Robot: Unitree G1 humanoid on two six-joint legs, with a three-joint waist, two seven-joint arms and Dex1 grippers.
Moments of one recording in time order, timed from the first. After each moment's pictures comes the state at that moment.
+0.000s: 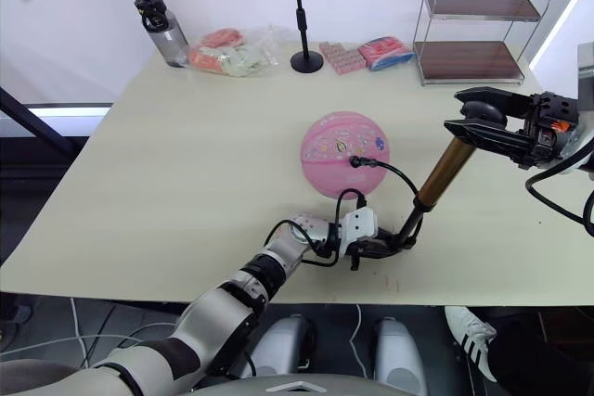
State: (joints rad) left arm -0.67 -0.03 -0.39 1.04 0.13 -0.38 -1.00; right arm -0.39 -0.98 -0.39 -0.23 0.96 0.66 1.09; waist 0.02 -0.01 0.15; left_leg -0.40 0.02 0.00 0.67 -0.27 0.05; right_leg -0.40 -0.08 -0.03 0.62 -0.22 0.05
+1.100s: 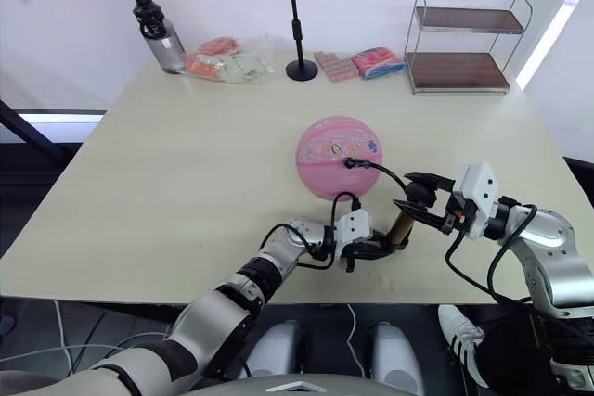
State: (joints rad) left arm -0.65 -0.01 -0.38 1.04 0.14 -0.37 -0.98; right arm -0.09 -0.67 -0.07 -0.16 0.46 0.09 1.04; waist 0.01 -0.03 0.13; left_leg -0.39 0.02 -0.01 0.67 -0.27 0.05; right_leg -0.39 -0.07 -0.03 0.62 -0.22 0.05
